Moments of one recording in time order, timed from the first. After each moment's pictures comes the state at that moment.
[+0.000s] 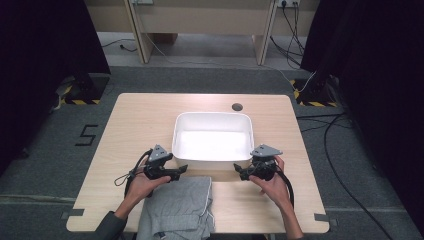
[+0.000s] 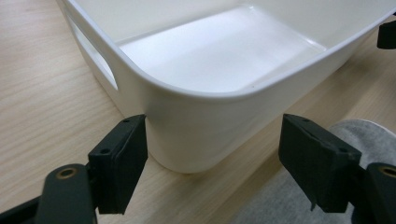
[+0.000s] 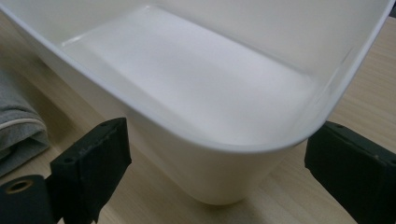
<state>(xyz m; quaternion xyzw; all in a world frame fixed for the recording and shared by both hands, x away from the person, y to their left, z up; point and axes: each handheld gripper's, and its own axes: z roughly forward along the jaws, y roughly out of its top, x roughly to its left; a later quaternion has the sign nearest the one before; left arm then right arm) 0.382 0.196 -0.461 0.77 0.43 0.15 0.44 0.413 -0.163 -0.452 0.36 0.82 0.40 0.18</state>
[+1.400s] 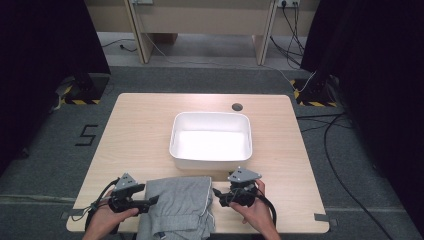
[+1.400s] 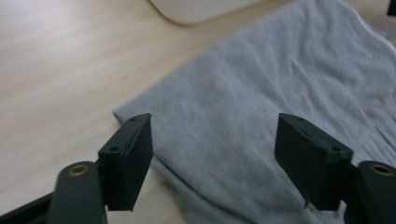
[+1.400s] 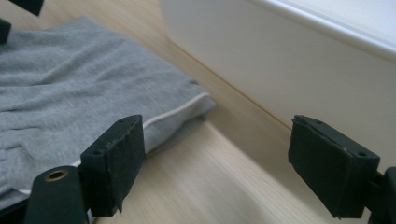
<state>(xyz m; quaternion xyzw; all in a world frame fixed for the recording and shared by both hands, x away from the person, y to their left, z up) 0.280 0.258 -0.459 0.79 0.47 0.09 0.38 0.336 -0.104 -0.450 0.32 0.85 0.40 0.13</state>
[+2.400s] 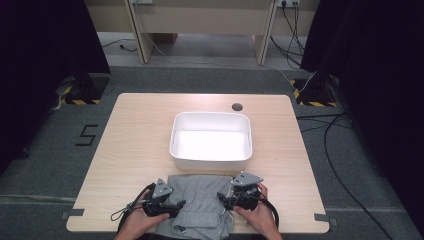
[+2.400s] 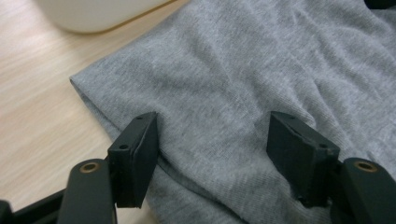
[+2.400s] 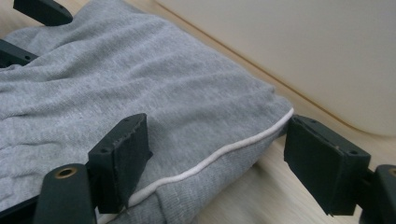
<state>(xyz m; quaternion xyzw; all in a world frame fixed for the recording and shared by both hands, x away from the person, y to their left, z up) 0.293 0.175 -0.484 0.82 0.42 0.12 0.36 0.335 -0.119 -0.471 0.33 0.86 0.38 0.12</state>
